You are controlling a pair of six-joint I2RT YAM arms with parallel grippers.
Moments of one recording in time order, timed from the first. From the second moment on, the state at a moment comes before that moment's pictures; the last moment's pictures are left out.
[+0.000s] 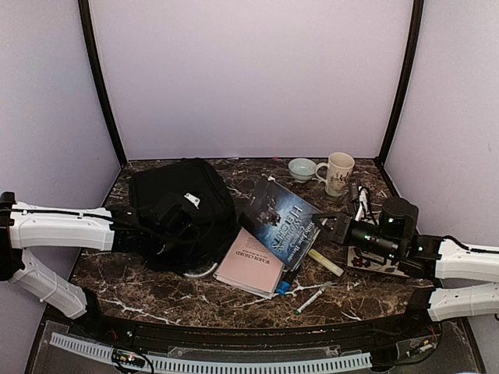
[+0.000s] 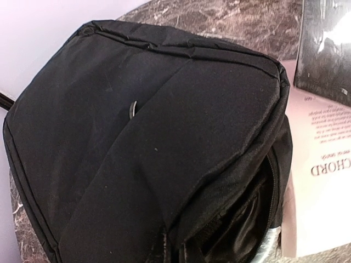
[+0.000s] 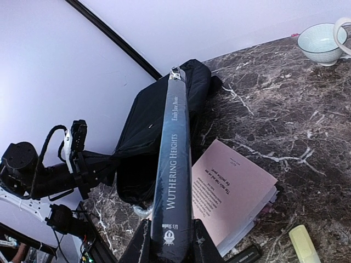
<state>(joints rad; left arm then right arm) -0.99 1.35 0.84 -0.40 -0.60 -0.26 0.86 0.87 0.42 0.25 -0.01 0.73</state>
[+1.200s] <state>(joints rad) -0.81 1.31 0.87 -0.23 -0.35 -0.27 0.86 1.08 0.38 0.53 -0.16 0.90</state>
